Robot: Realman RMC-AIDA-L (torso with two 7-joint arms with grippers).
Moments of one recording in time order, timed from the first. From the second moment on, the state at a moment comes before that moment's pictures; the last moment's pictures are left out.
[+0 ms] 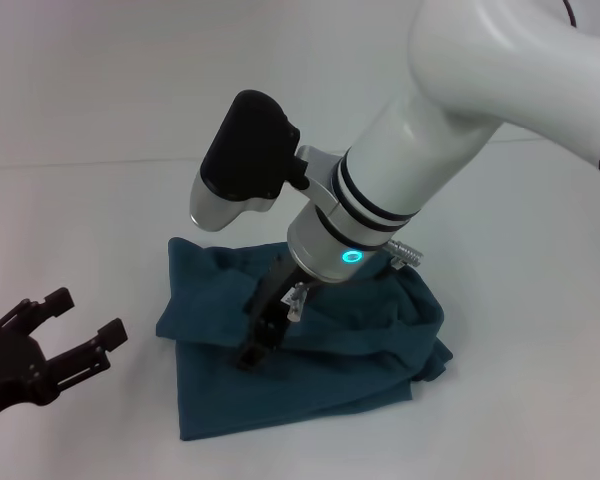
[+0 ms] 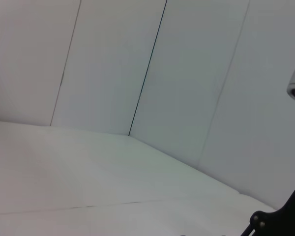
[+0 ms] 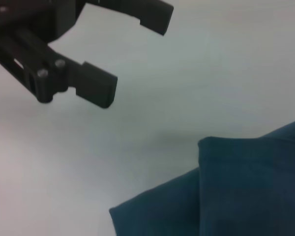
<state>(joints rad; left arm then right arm) -0.13 -2.16 -2.31 -0.79 -1.61 1.45 -1.29 1.09 2.11 -1.64 -0.81 -2.32 -1.21 2.40</state>
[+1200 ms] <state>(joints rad) -0.15 -2.16 -2.31 -0.78 -1.58 1.44 -1.29 0.96 2.09 -1.52 -0.86 -2.57 -0.98 2.67</state>
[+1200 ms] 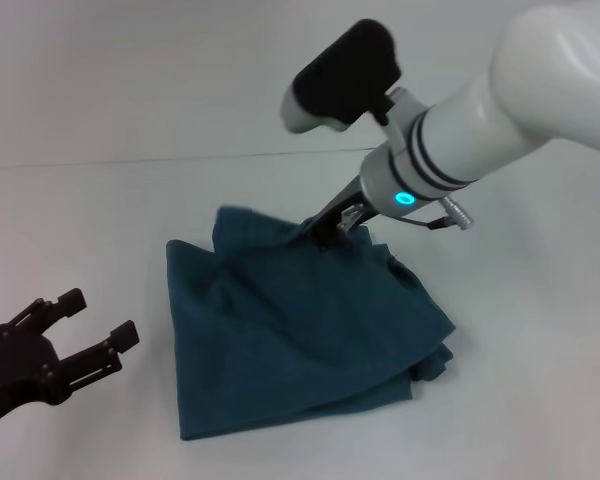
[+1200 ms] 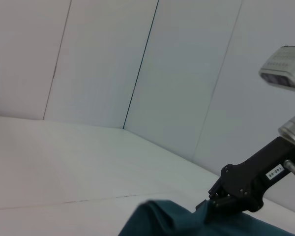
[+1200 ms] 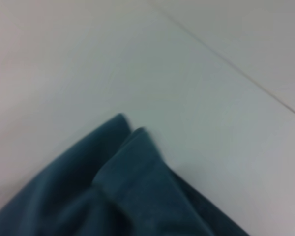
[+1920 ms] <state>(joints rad) -0.16 -2.16 -2.30 -0.77 -1.56 1.44 -1.28 0.92 2.09 -1.34 -0.77 -2.64 -0.99 2.73</state>
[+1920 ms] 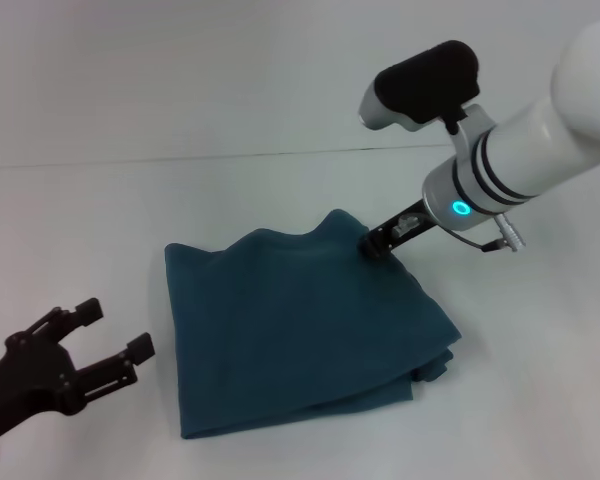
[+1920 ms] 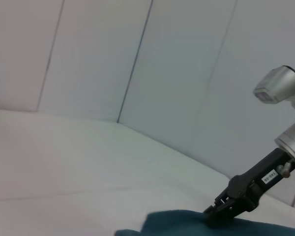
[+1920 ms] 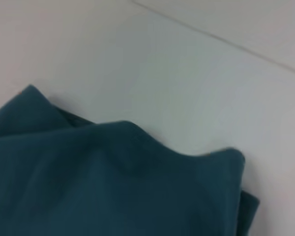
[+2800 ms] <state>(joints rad) -0.28 -2.15 -2.25 -0.93 -1.31 1.54 -1.49 0.34 2.10 -1.04 -1.35 -2.00 -1.56 1.91</state>
